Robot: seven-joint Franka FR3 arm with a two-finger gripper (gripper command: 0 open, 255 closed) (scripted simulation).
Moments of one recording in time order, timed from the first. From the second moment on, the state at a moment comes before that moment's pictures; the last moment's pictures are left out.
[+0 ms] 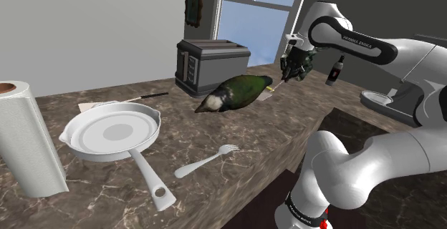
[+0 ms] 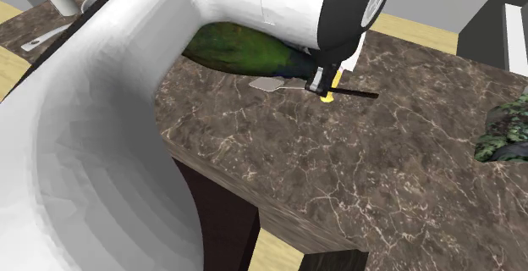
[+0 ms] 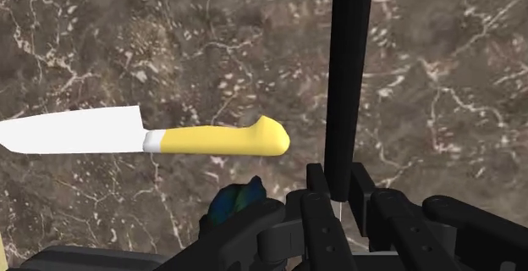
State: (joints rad) arm 0.44 -0.96 -0.85 -2.16 -0.73 1.62 -1.59
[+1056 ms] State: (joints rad) arm 0.38 -1.05 -0.57 -2.28 -0.60 1.50 -1.42
